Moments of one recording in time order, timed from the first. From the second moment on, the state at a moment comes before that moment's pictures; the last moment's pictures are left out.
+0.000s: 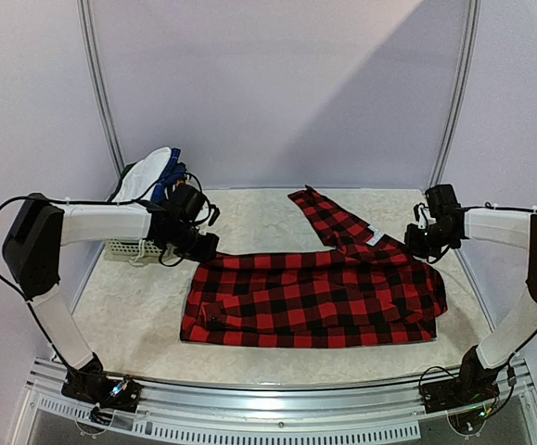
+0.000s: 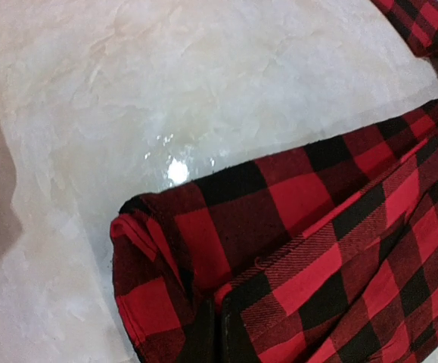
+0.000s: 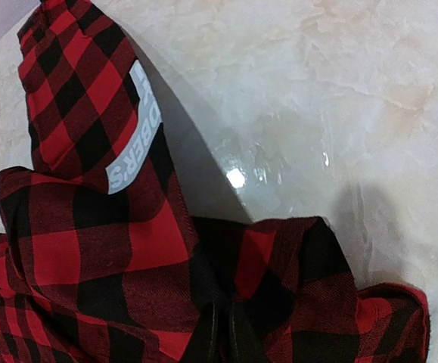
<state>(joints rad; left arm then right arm) -0.55 1.75 1.15 -0.39 0.02 -0.25 0.13 1.57 0.96 -0.37 -0.10 0.37</state>
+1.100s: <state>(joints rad) -0.67 1.76 1.24 -0.37 -0.13 -0.29 0.25 1.56 1.04 -0.29 -0.16 0.43</state>
